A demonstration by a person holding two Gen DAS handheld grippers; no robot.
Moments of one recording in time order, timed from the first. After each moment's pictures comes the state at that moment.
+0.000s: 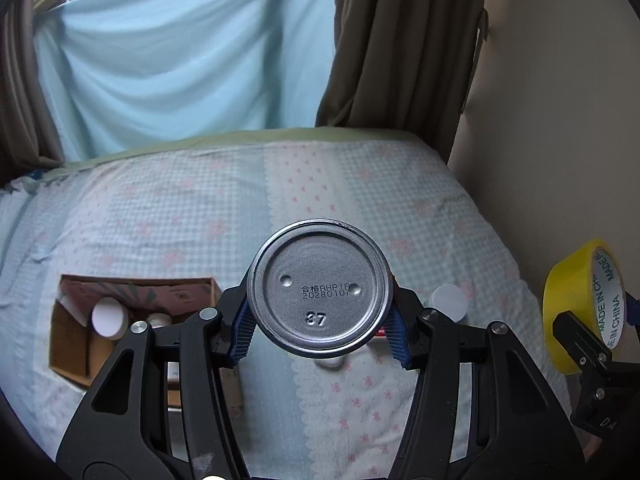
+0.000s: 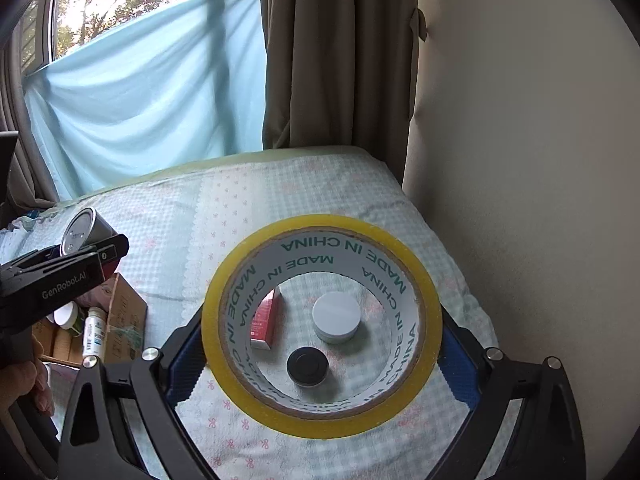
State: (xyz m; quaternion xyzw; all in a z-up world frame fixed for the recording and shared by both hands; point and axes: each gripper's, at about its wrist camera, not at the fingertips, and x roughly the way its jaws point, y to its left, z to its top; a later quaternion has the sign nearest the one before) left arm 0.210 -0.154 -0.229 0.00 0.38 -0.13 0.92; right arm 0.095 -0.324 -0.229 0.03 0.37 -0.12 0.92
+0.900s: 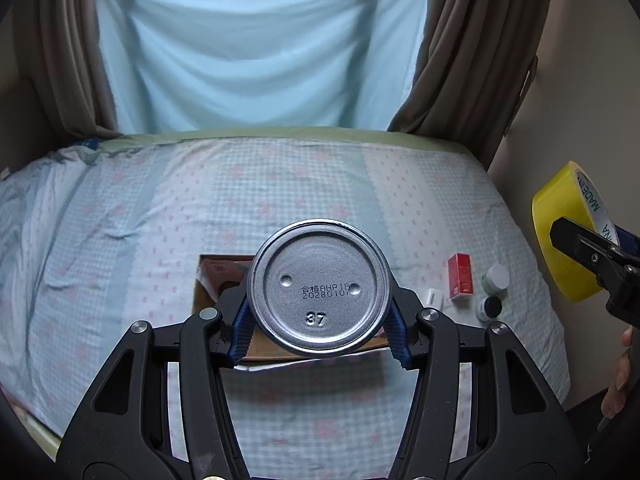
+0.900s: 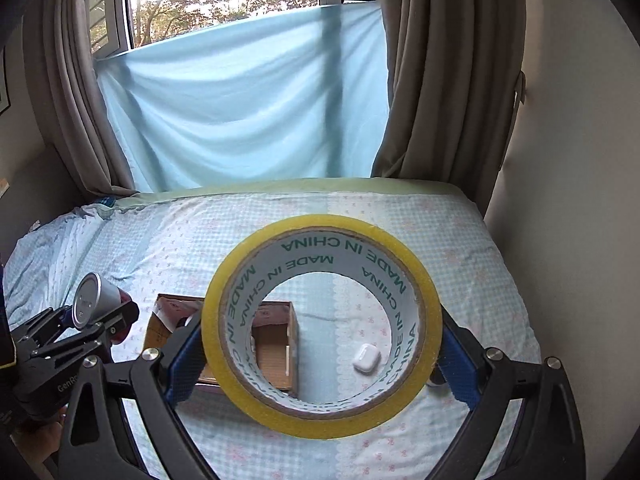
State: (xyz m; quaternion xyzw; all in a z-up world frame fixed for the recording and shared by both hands) left arm 0.185 0.113 -0.157 -0.02 0.42 -0.09 0.90; right arm 0.132 -0.108 -0.124 0.03 0.39 -0.02 0.92
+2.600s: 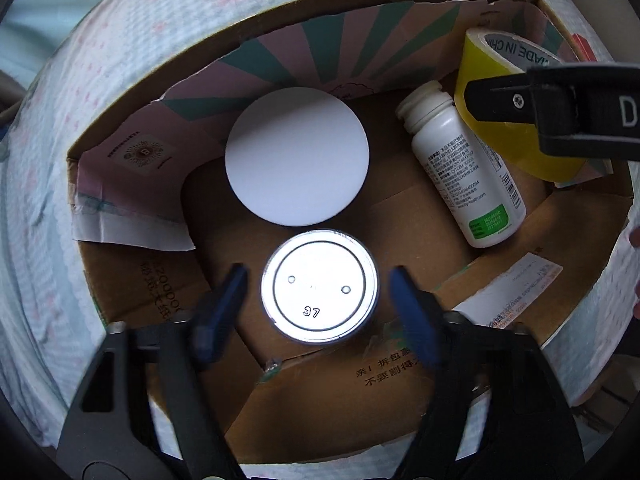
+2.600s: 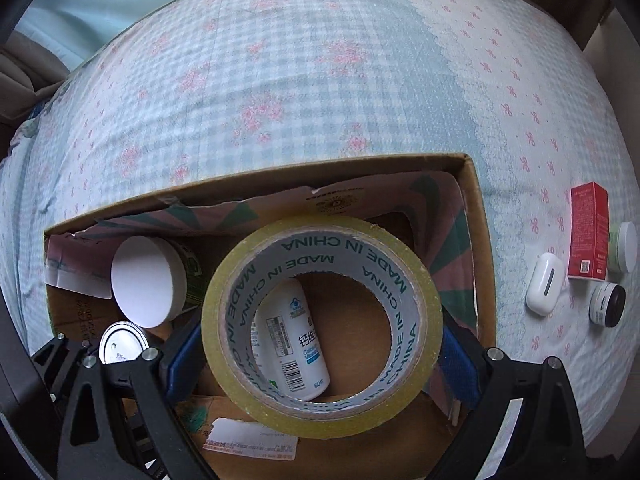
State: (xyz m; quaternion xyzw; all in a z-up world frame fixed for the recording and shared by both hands) left arm 0.311 0.139 -0.451 0.17 0.66 -0.15 0.72; right arm 0.315 -0.017 -0.436 0.06 0.66 -0.02 0.75
